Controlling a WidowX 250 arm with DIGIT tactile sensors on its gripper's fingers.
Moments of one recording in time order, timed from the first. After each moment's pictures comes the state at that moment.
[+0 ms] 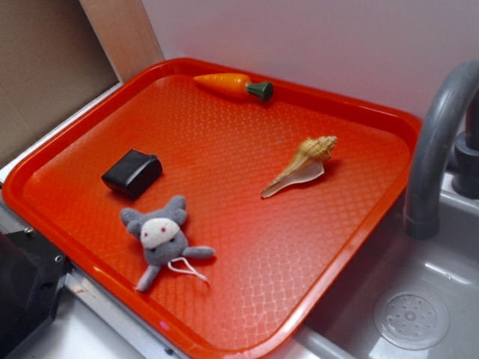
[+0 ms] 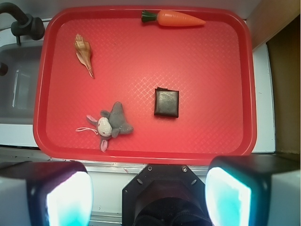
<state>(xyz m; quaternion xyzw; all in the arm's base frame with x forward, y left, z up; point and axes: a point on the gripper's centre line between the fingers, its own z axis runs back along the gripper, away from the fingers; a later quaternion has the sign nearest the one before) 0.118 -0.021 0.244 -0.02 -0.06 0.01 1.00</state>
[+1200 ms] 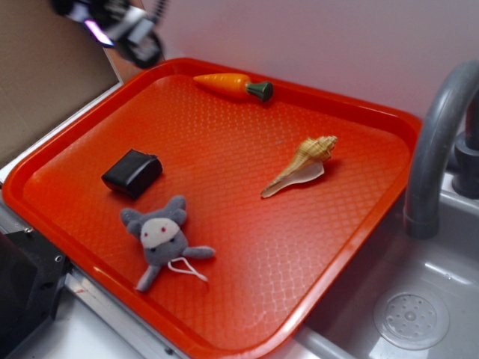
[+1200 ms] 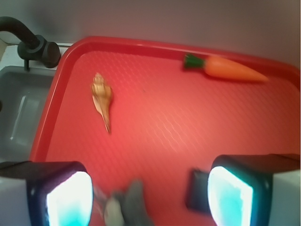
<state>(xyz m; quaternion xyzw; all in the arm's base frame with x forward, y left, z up) 0.227 -0.073 0.167 -0.05 -0.12 -0.08 0.99</state>
